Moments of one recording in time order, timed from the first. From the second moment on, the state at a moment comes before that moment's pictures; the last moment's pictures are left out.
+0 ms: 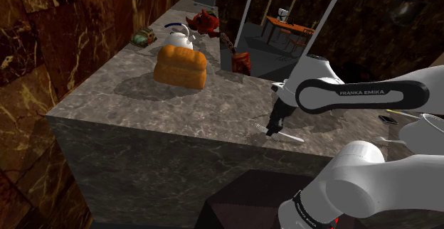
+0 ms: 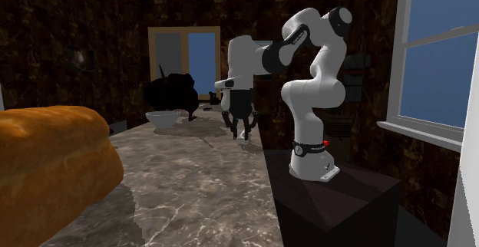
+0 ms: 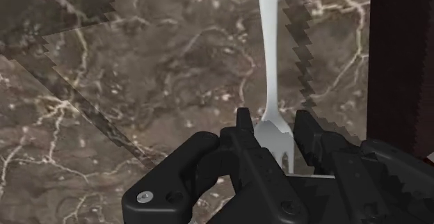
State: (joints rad) arm 0.10 -0.77 -0.42 -2.95 -0.31 2.21 -0.71
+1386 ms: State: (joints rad) arm 0.13 -0.90 -0.33 -2.73 -0.23 1.87 -0.70
